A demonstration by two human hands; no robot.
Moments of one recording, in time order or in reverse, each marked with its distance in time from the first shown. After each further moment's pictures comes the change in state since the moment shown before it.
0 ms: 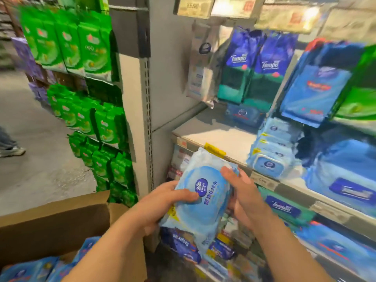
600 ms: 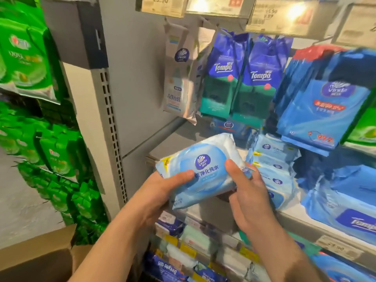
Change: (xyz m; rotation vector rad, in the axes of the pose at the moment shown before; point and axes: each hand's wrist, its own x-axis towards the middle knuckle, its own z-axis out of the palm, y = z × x) left_hand 0.132 0.057 -0.007 -0.202 0.040 0.193; right_hand 0.088 -0.045 -0.005 0.182 0.265 -0.221
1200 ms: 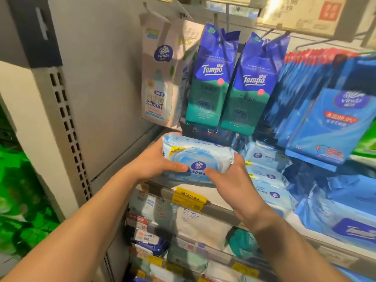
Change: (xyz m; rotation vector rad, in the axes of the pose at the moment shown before) left_hand 0.164 0.040 -0.037 0.622 -0.336 0.250; right_hand 0.069 -0.010 0.017 -0.917 0.133 -0.110
